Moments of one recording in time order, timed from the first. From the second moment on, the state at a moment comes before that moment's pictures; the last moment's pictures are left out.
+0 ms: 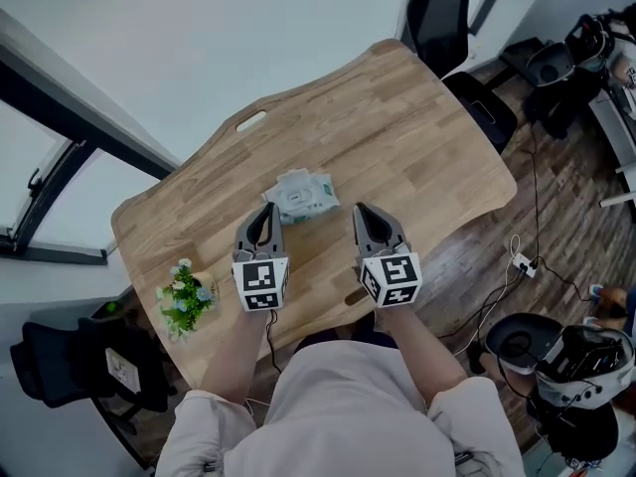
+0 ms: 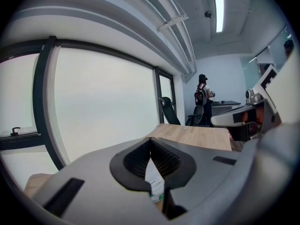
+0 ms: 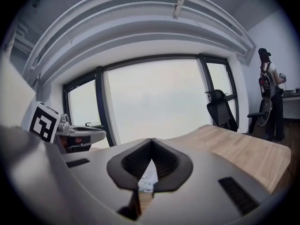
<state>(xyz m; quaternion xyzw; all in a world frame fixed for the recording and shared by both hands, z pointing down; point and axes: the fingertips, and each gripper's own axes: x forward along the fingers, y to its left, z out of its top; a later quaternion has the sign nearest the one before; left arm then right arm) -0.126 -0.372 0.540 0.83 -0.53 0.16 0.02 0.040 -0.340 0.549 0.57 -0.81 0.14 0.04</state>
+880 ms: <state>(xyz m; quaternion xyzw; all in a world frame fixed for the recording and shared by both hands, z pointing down) -0.113 -0.249 0.411 0.84 -0.54 0.00 -0.04 0.073 -0.252 0.423 0.55 -0.83 0.01 -0.01</state>
